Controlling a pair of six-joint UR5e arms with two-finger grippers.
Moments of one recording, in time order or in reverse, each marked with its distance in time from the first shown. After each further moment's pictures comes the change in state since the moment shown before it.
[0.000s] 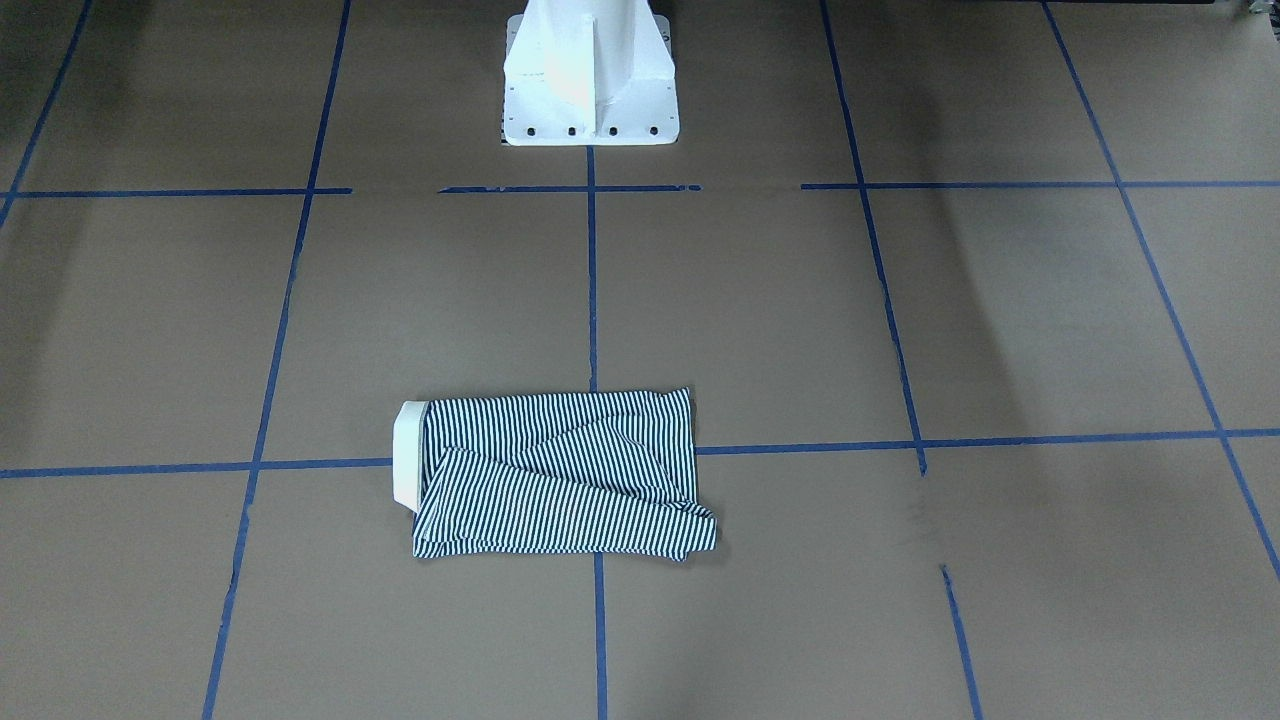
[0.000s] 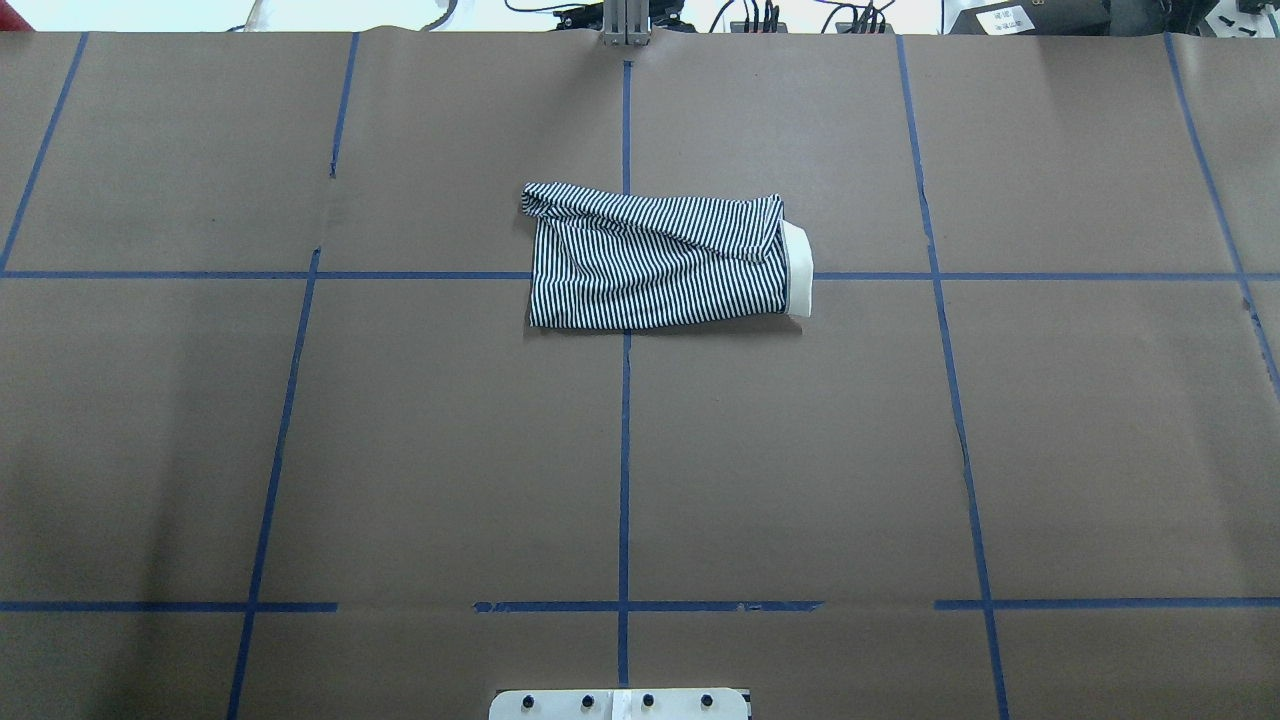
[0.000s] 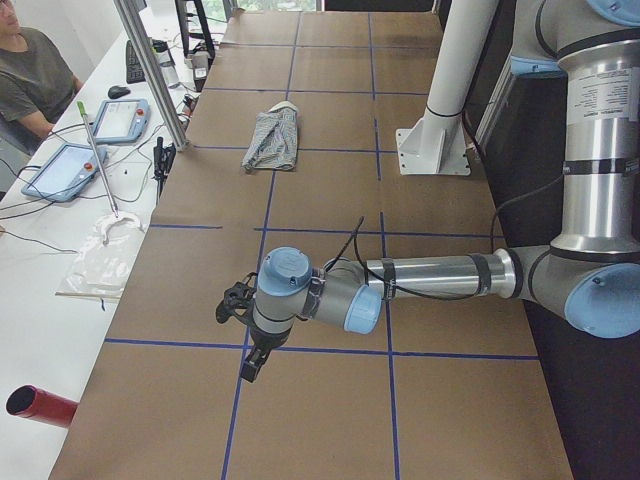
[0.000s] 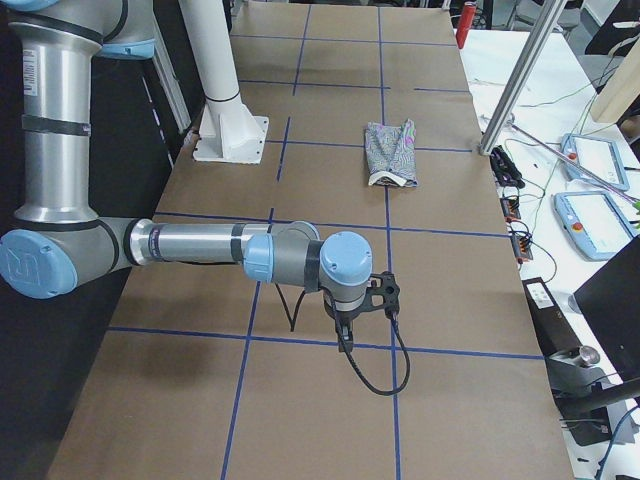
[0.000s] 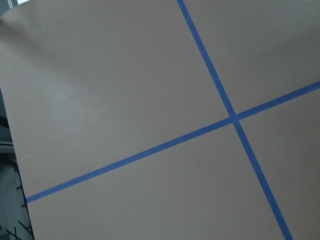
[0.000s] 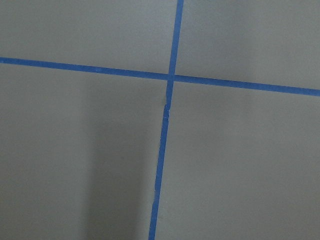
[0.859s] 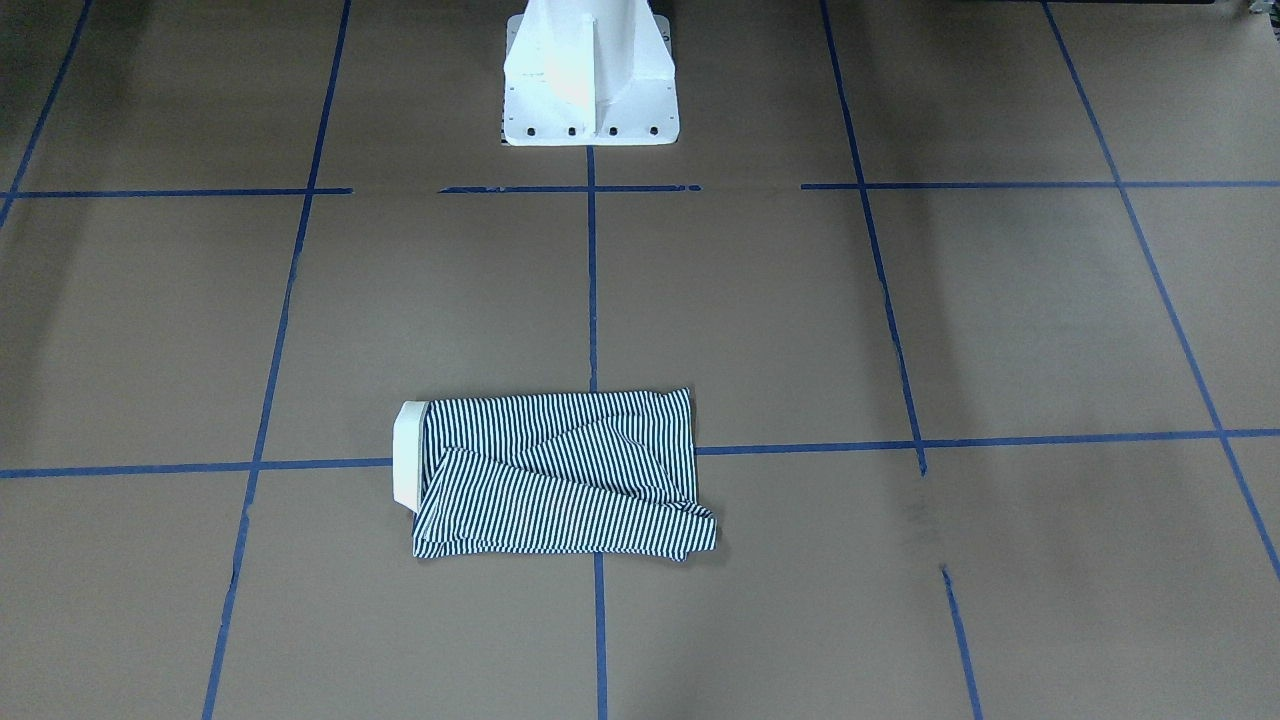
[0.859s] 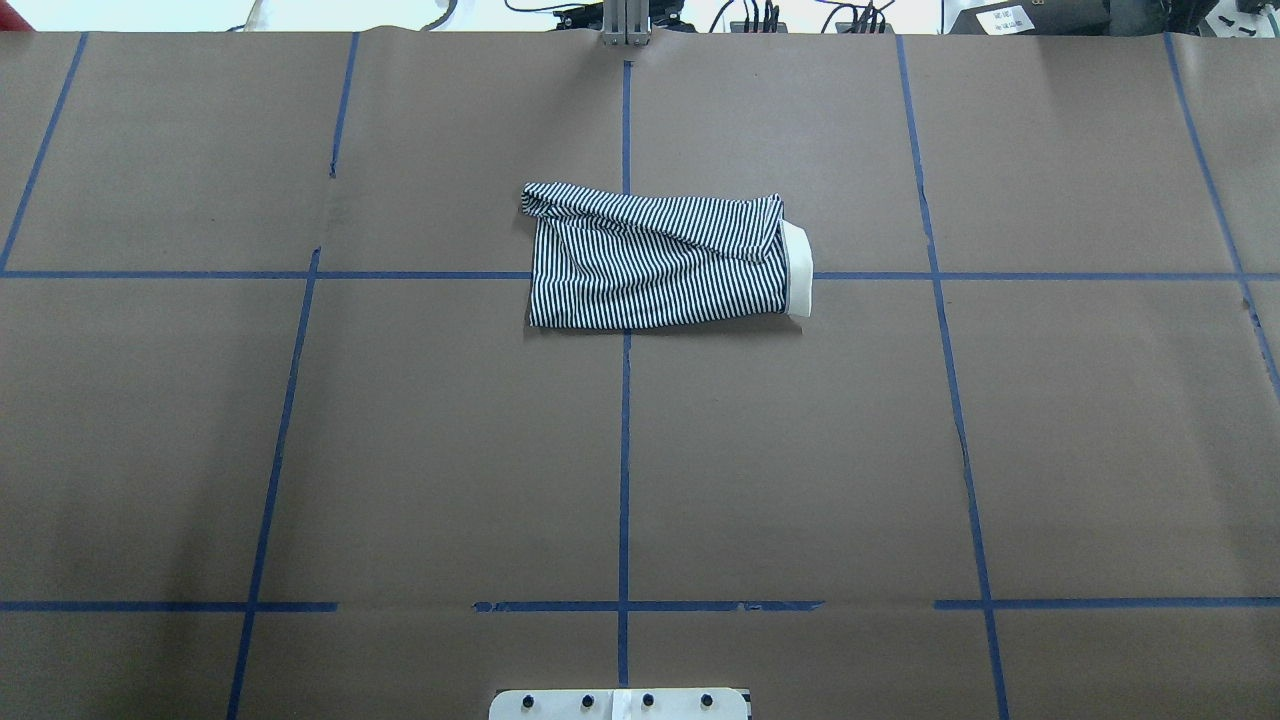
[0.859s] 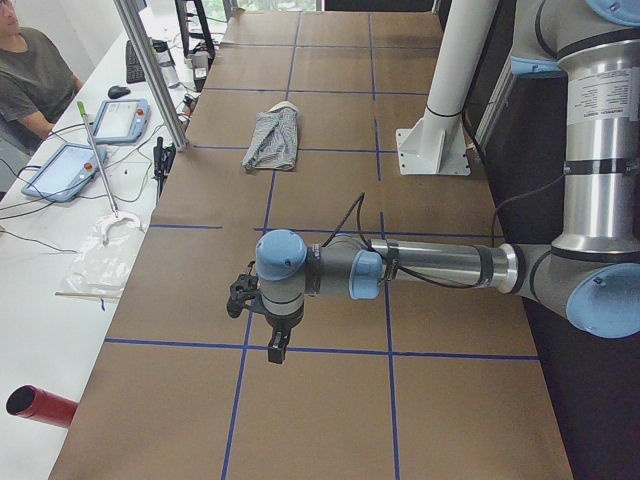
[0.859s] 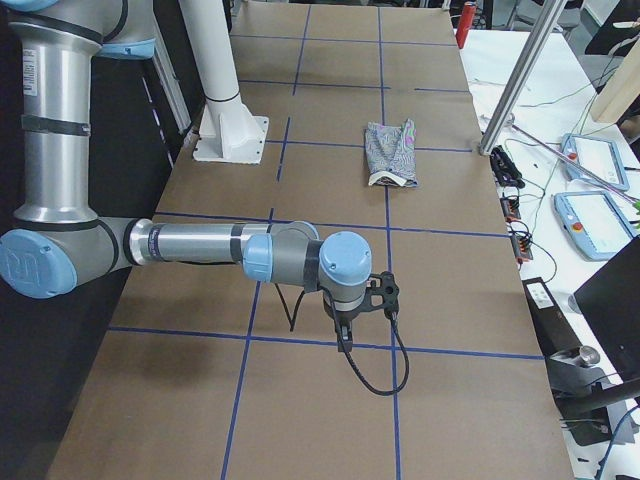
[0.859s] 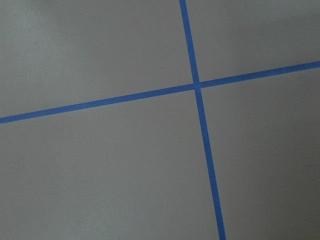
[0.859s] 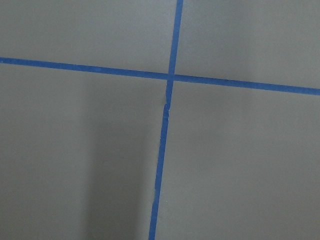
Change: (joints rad) left arm 0.003 0.003 -0.109 0.289 -0.108 -0.032; right arm 0.000 -0.001 0.001 -0.004 -0.003 0.002
